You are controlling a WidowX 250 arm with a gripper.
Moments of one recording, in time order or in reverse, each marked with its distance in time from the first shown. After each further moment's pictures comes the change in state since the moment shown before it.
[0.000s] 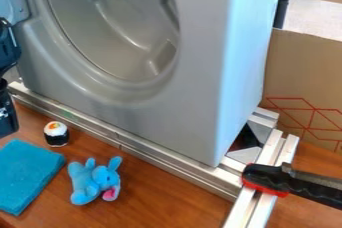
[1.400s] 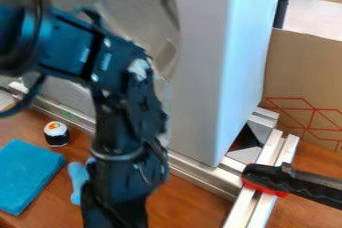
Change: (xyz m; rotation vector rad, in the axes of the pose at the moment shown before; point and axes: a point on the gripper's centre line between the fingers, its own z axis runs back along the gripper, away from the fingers) arm 0.027 -0.178 -0.057 -0.198 0.271 -0.122
